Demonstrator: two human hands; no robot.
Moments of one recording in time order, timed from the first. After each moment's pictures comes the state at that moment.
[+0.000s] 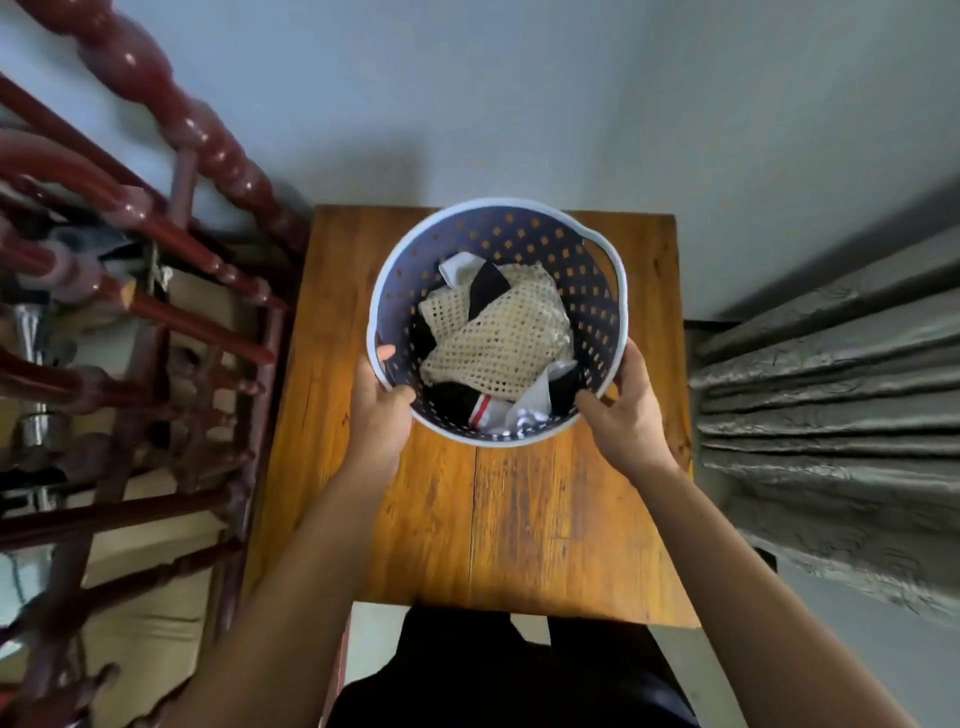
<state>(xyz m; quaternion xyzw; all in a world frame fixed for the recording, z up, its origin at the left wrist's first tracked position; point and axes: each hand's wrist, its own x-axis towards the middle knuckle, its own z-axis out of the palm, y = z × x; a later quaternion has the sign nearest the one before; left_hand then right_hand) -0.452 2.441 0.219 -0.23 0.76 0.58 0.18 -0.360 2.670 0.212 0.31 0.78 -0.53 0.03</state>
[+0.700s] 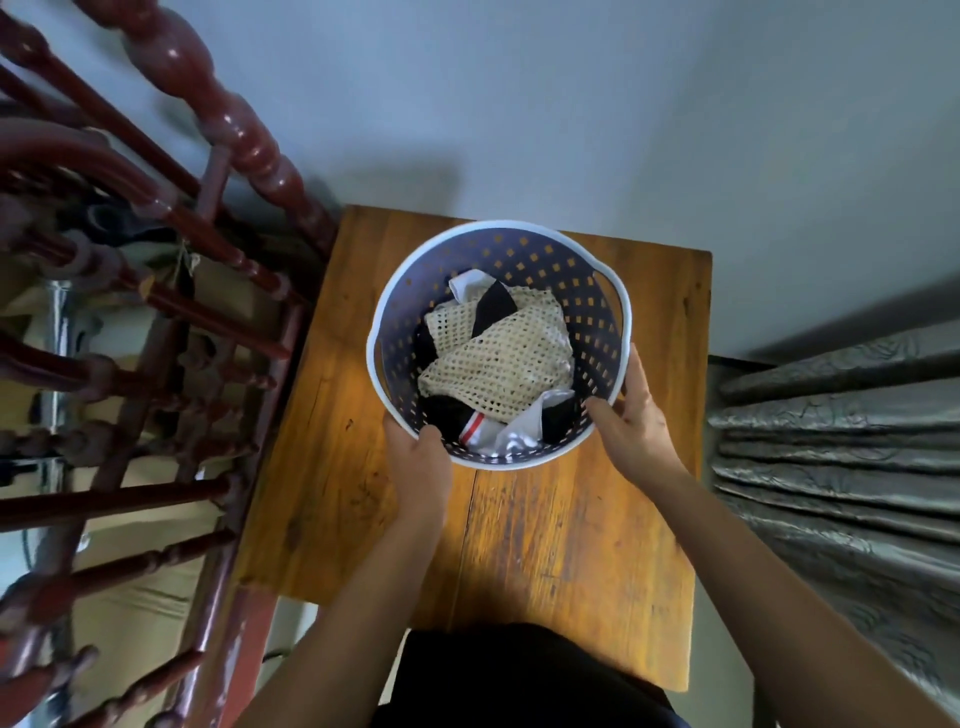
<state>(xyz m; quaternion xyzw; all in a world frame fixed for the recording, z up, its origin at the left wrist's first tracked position) -0.422 2.488 0.209 -0.38 0.71 0.59 0.12 -0.401 2.703 0.194 0.23 0.82 -0.52 0.11</state>
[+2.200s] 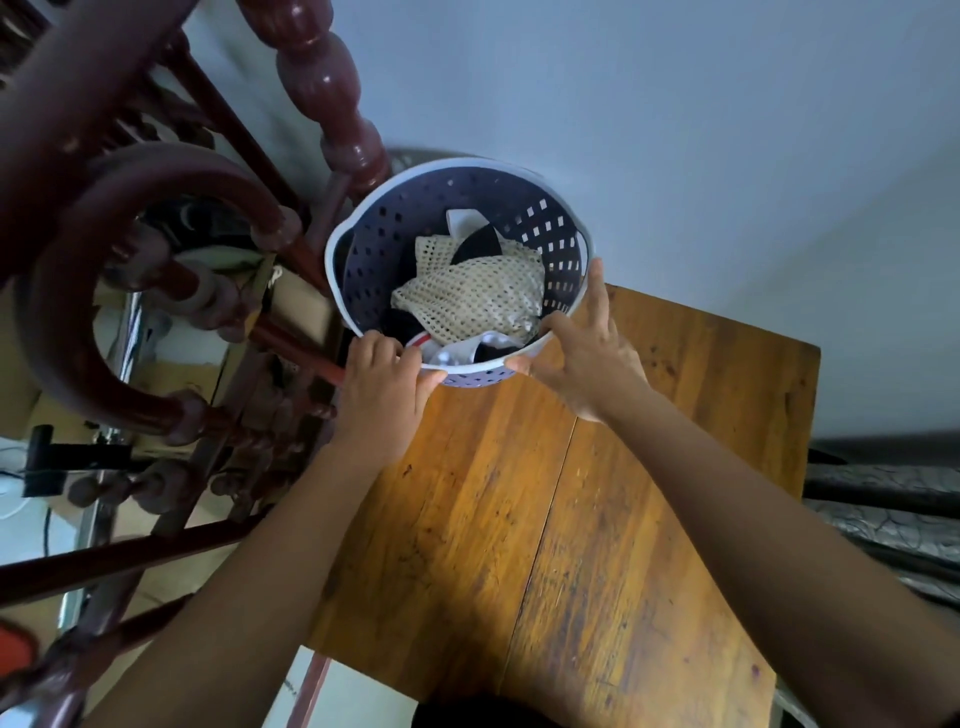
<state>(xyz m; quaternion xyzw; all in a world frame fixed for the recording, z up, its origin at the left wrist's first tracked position) -0.581 2.329 0.175 0.13 0.99 -0.01 0.02 -0.604 2.583 0.197 -0.01 0.97 -0.16 0.18</state>
